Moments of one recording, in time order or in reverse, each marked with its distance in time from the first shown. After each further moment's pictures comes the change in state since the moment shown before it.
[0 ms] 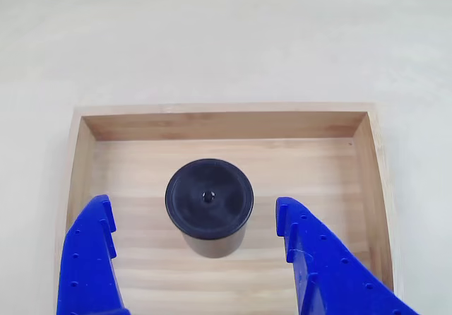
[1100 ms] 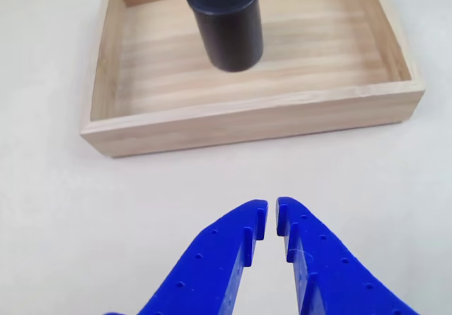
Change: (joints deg) arm -1.5 -67.0 27.3 43.5 -9.1
